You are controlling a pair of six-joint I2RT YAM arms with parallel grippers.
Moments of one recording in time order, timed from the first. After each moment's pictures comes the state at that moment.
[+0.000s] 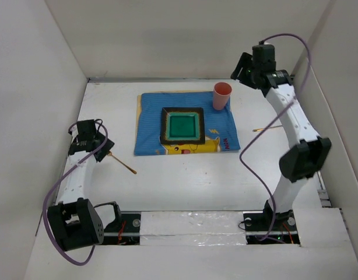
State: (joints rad) left arm 0.19 1.11 0.81 -0.62 -0.08 -0.72; right arm 0.22 1.91 2.03 -0.72 0.15 0.53
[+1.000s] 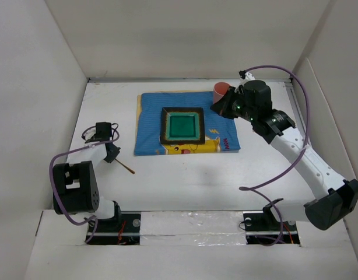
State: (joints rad) left arm 0.08 1.42 0.70 -0.41 -0.25 -0.82; right arm 0.49 1.31 1.35 -0.42 -0.12 0.64
